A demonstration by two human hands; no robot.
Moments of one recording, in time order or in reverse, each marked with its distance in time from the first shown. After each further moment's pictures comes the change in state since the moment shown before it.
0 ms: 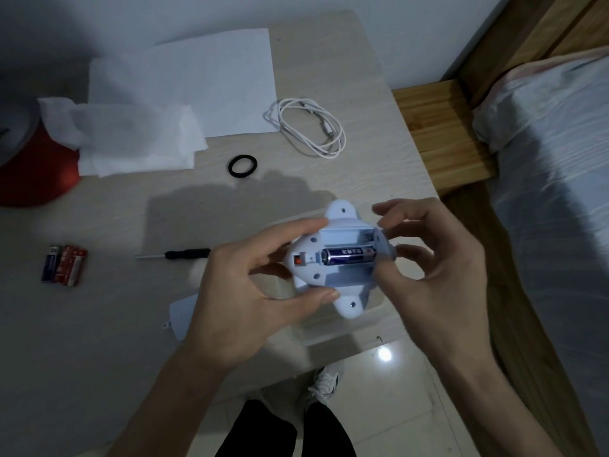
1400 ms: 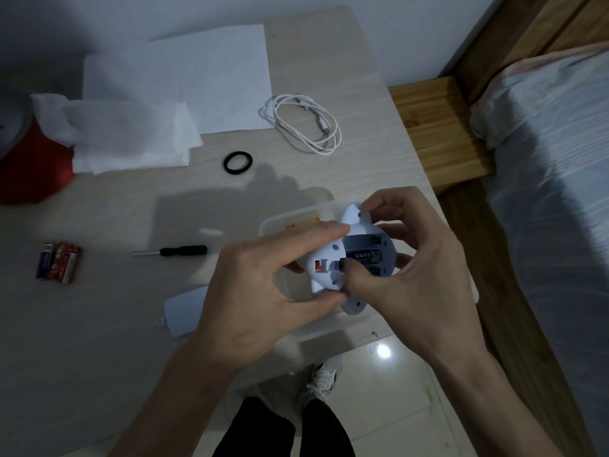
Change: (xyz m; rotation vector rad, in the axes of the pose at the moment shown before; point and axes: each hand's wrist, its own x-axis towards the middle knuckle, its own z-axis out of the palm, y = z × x) left_hand 0.001 -0.001 0.012 0.195 -0.067 0.173; right_hand 0.001 -0.011 0.000 -0.091 -0.083 0.047
